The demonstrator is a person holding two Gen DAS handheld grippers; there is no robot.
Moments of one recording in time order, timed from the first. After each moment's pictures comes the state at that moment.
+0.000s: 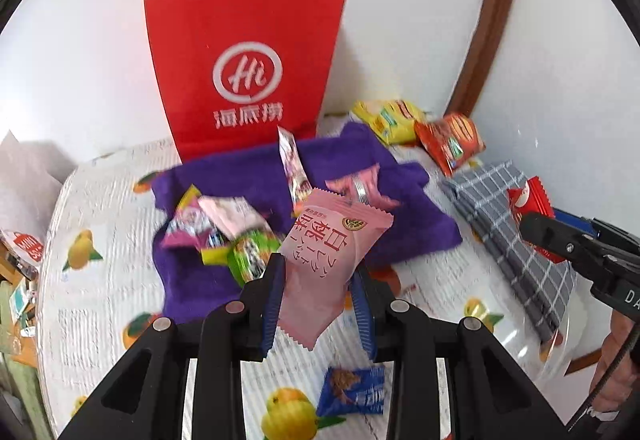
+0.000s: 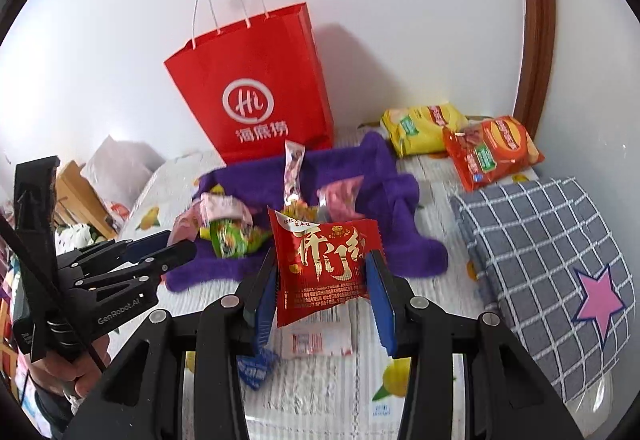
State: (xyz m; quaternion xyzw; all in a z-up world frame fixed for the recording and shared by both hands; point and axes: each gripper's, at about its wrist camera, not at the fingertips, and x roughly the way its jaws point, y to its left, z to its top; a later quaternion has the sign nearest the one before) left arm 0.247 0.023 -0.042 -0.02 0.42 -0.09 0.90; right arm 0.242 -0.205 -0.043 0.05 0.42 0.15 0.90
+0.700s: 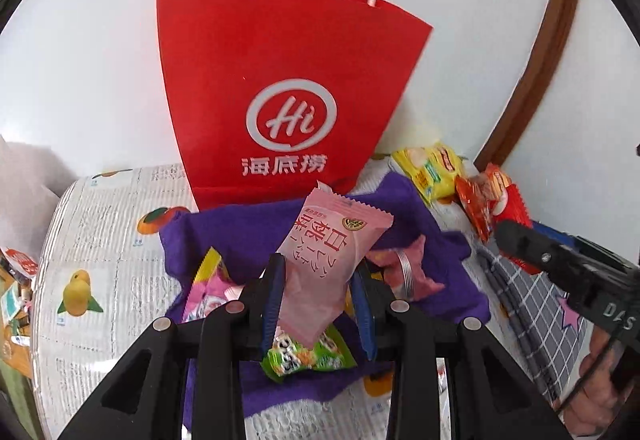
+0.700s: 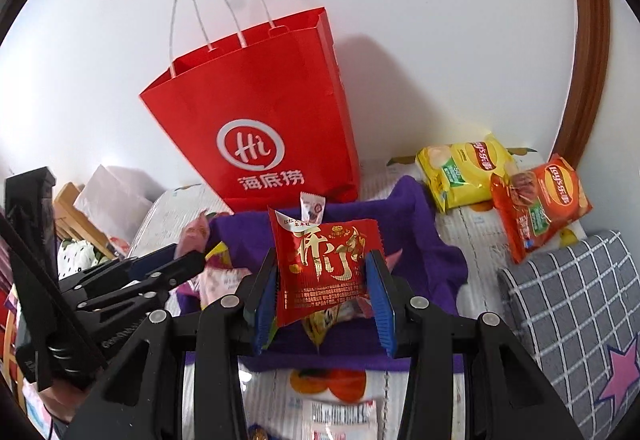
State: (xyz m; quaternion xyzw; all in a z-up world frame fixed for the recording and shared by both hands) left arm 0.333 0.057 -0.040 -0.07 0.41 -0.06 0.91; right arm 0.348 -0.156 -0.046 0.04 0.41 0.18 0.89
